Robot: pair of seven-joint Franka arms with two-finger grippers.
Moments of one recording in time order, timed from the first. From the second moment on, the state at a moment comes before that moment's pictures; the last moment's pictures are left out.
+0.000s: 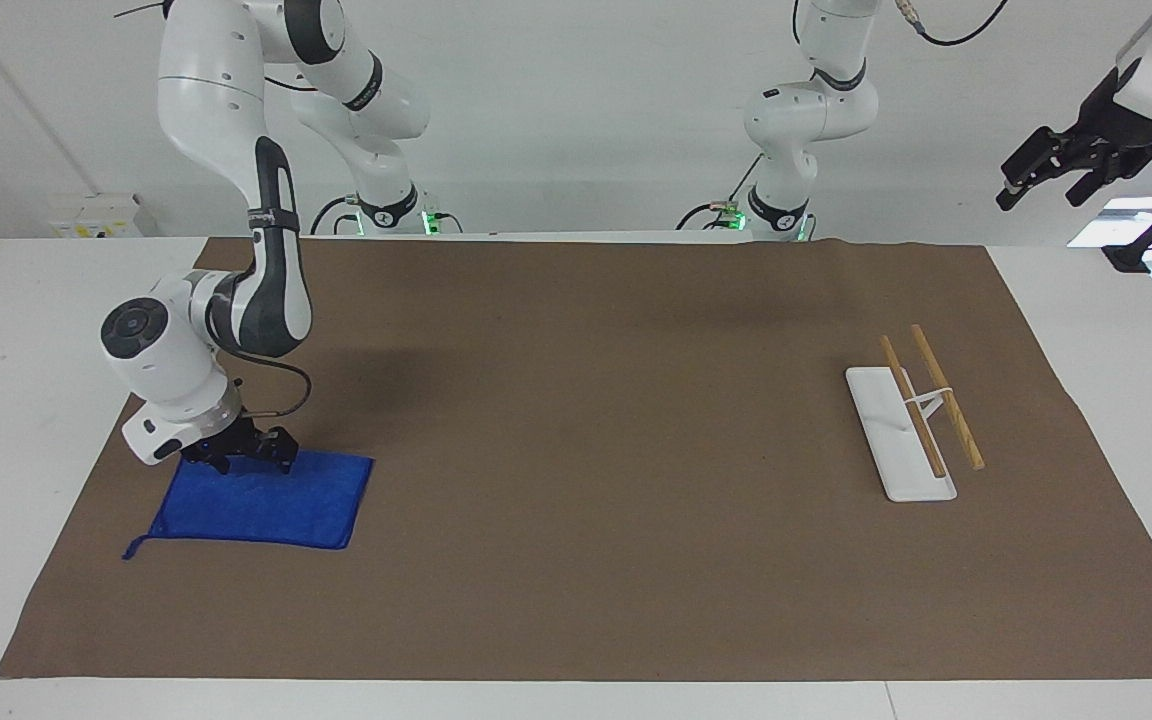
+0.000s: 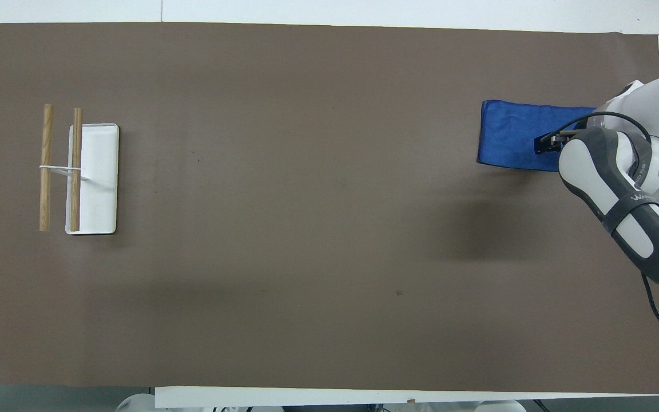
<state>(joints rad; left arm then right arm) 0.08 -0.07 0.00 -1.45 -0.02 1.29 0.07 -0.18 0.40 0.02 -1.89 -0.03 2.32 -0.14</state>
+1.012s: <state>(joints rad) 0.08 -0.07 0.00 -1.45 -0.02 1.29 0.07 -0.18 0.38 0.02 -1.95 -0.03 2.37 -0.15</state>
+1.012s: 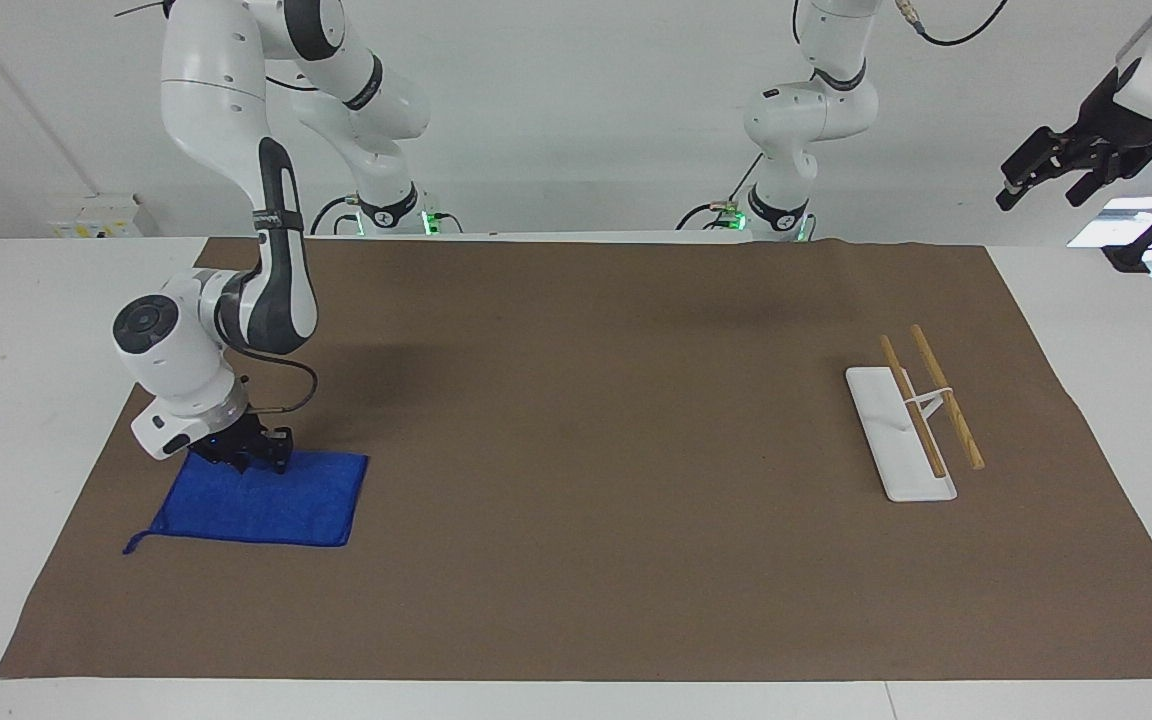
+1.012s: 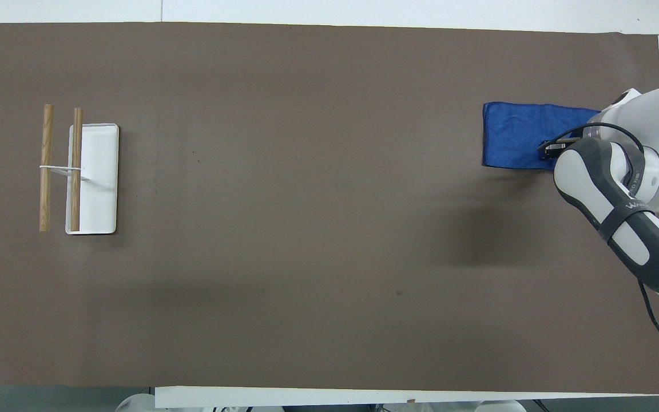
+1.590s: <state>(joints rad) 0.09 -0.07 0.01 -1.45 -0.02 1.28 0.07 -0.11 0.37 0.02 -1.80 -0.02 2.12 -0.15</state>
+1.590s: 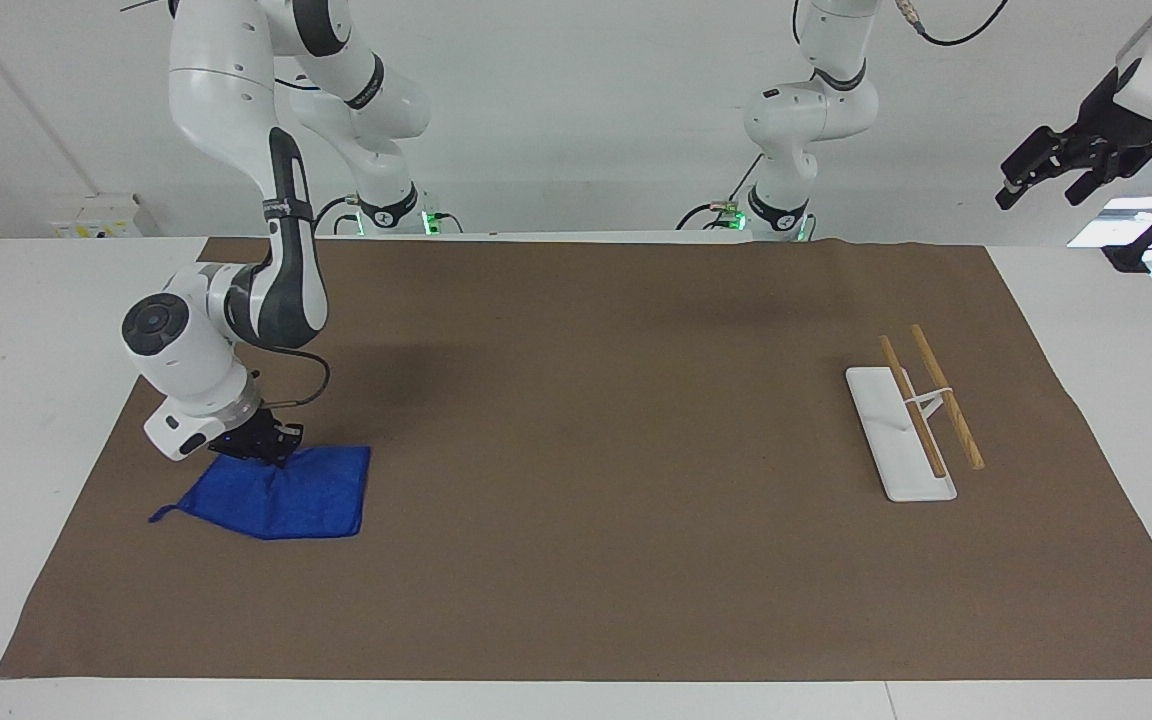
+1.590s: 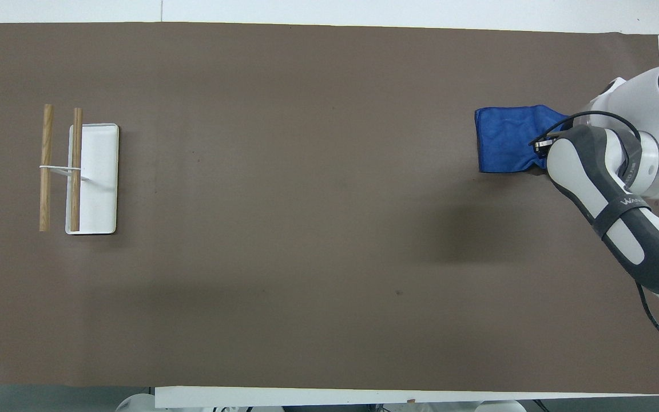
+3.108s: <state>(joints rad) -0.14 -0.15 -0.14 -1.65 -0.04 1.60 -0.71 0.40 0.36 0.03 -1.57 1.36 2.11 0.78</state>
